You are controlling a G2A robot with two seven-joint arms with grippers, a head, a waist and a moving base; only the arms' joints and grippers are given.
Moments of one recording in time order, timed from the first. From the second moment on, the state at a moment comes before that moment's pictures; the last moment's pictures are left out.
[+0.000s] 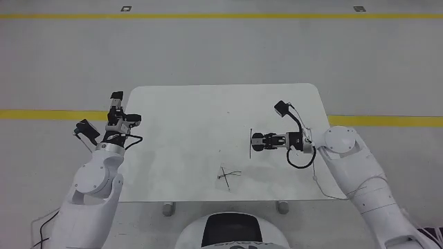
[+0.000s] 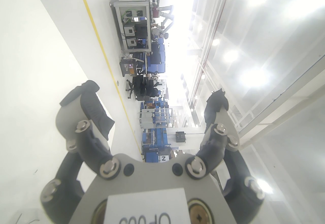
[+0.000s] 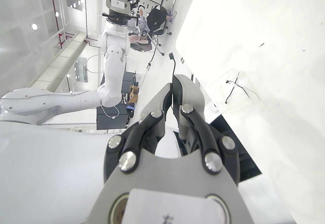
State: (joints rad) left arm 1.73 -1.15 -1.60 -1.80 -0.42 0.00 0.00; right arm -1.25 -1.11 1.20 -1.36 0.13 -0.34 1.21
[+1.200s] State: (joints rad) left arm 1.70 -1.16 -1.39 -1.85 0.03 0.04 0.06; right arm -1.22 -1.11 1.18 -1.31 0.24 -0.25 1.22
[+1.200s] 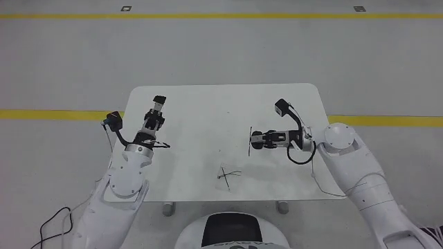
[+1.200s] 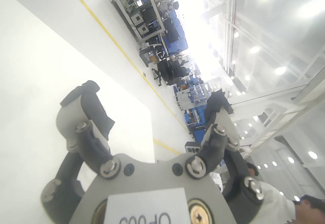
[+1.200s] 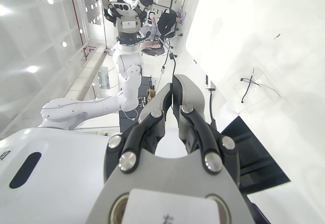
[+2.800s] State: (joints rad) left arm 1.61 -1.08 -1.00 -1.70 1.58 0.33 0.27; right arm -1.15 -1.14 1.08 -1.37 0.34 0.22 0.94
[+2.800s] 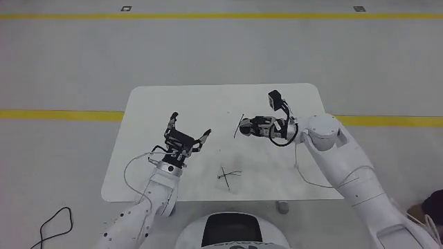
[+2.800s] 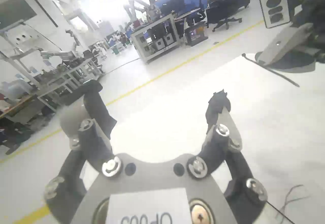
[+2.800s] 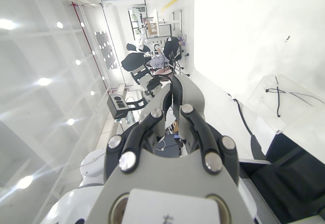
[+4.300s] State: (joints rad) left arm 0.97 -0.83 -0.29 -1.55 1.57 0.34 0.19; right arm -1.10 -1.16 0.95 -1.41 0.34 0.34 0.64
